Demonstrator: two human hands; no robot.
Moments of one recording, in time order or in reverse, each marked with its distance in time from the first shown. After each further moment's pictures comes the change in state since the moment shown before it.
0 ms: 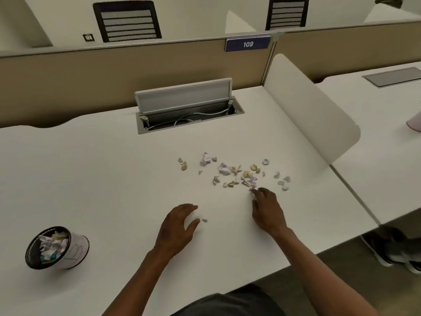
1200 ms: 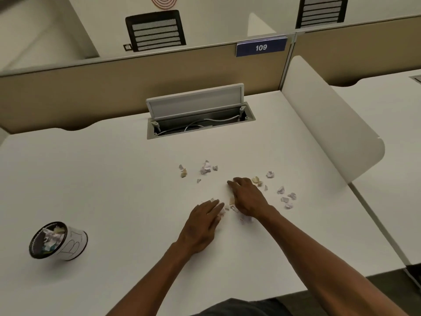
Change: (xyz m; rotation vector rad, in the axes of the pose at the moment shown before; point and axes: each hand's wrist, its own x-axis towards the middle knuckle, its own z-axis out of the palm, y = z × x) left_hand 0.051 0.066 0.067 0.230 -0.054 0.178; right_hand 0.099 -0.019 -0.018 -0.120 -0.256 -0.440
